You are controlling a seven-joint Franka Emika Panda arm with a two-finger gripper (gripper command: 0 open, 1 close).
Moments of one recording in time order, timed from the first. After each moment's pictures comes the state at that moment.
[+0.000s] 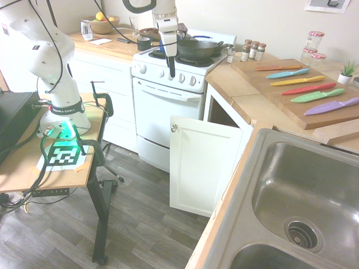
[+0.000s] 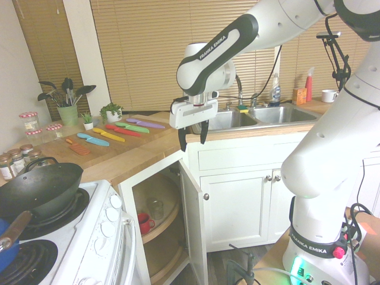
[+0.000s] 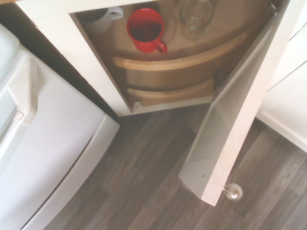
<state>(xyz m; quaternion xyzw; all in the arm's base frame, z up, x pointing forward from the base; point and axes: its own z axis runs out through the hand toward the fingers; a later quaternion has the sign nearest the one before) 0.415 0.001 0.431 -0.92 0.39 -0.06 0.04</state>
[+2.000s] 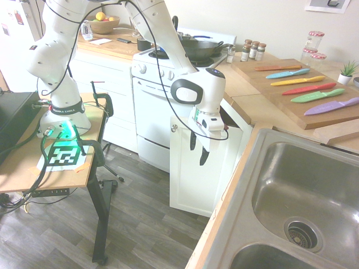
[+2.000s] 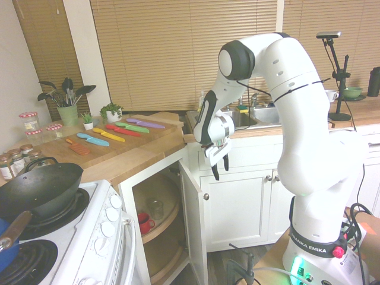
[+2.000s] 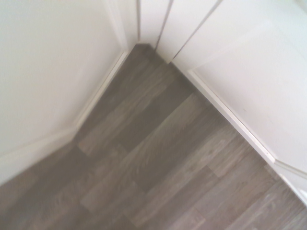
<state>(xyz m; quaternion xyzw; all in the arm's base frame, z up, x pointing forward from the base) 0.537 -0.227 0.177 -0.96 0.28 0.03 -0.07</state>
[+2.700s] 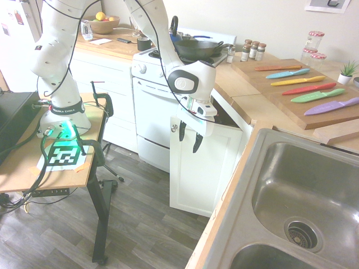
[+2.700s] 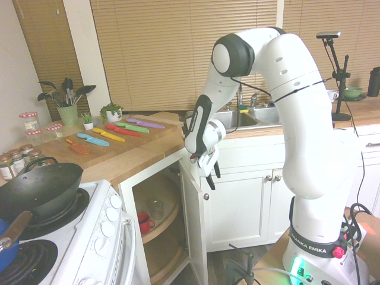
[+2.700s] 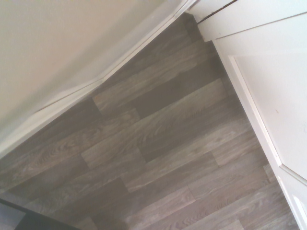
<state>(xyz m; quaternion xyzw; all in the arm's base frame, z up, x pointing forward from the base) 0.526 -0.141 0.169 -0.98 0.18 0.06 -0.11</state>
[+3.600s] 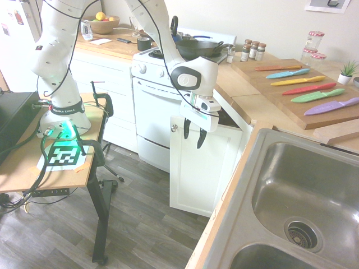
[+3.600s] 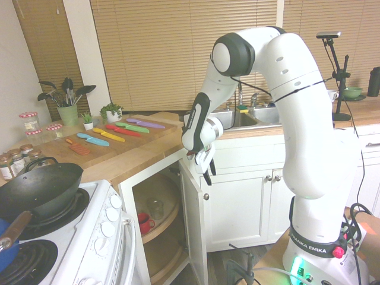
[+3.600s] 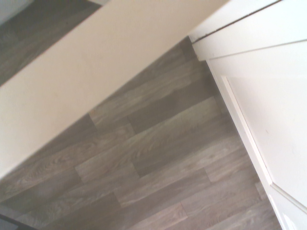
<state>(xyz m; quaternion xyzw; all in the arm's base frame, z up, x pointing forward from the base) 0.541 -0.142 0.185 -0.98 0.17 0.04 -0.10</state>
